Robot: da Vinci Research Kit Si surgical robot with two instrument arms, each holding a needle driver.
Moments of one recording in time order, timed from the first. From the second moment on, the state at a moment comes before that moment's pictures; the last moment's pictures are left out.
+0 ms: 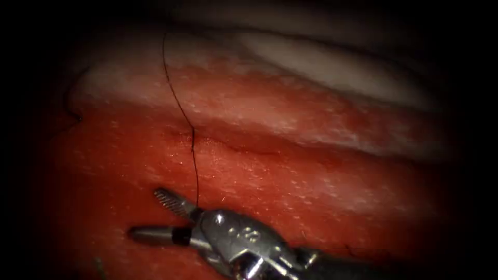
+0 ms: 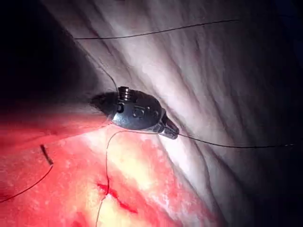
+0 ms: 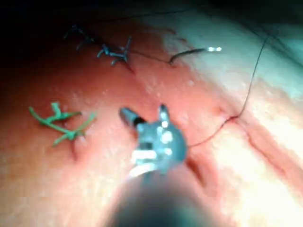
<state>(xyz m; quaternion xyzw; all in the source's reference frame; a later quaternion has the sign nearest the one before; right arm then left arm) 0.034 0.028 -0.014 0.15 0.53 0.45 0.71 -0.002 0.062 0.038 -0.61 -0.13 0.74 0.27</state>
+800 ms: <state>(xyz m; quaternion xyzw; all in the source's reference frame) 0.044 0.035 -0.002 0.12 0.59 0.34 0.72 -0.001 0.050 0.031 -0.62 -0.12 0.72 0.29</state>
